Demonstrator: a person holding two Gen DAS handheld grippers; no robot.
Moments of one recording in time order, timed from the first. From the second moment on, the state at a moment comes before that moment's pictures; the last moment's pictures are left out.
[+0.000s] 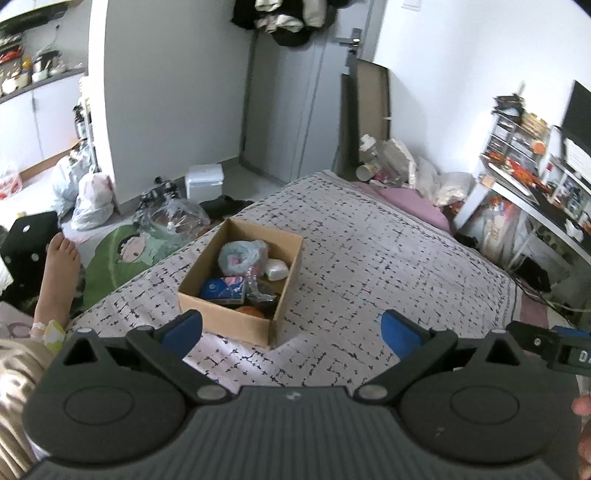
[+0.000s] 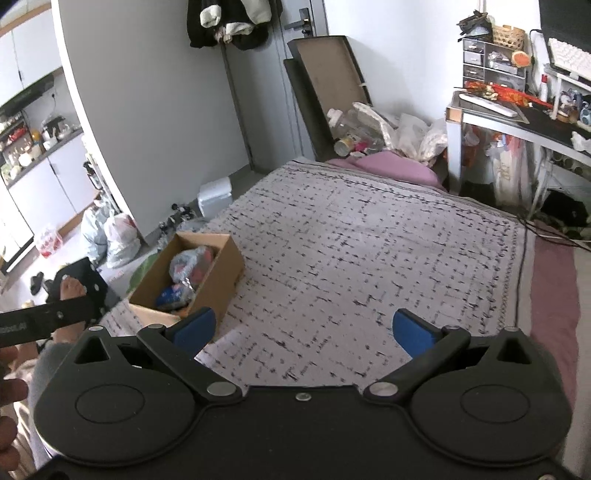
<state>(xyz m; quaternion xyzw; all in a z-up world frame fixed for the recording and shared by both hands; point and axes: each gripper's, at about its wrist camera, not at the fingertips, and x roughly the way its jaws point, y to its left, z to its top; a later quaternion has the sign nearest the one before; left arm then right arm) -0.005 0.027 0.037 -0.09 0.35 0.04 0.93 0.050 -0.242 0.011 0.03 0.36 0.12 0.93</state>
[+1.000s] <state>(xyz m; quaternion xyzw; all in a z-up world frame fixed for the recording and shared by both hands) -0.016 0.015 0.034 -0.06 0.36 0.04 0.93 0.035 -0.245 0.017 0.02 0.34 0.13 0.93</state>
